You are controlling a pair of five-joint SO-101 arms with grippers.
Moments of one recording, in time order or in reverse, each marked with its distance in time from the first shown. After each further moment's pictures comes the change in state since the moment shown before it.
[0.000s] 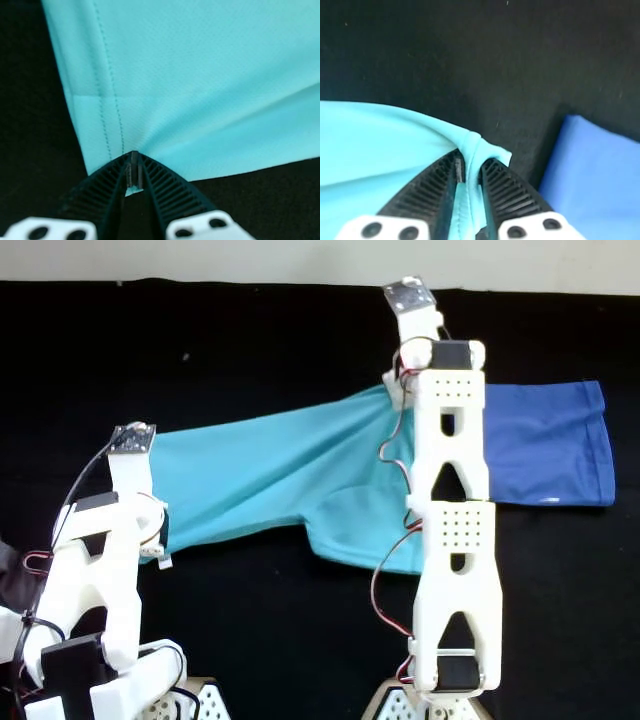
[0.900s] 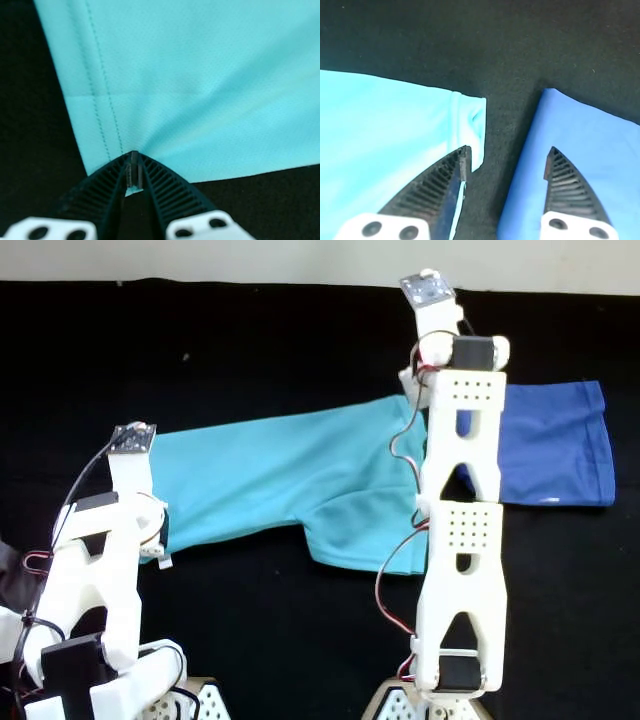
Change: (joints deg) left arm 0.0 0.0 0.0 -0.2 0.0; right arm 2.2 -0.1 -12.0 13.2 0.5
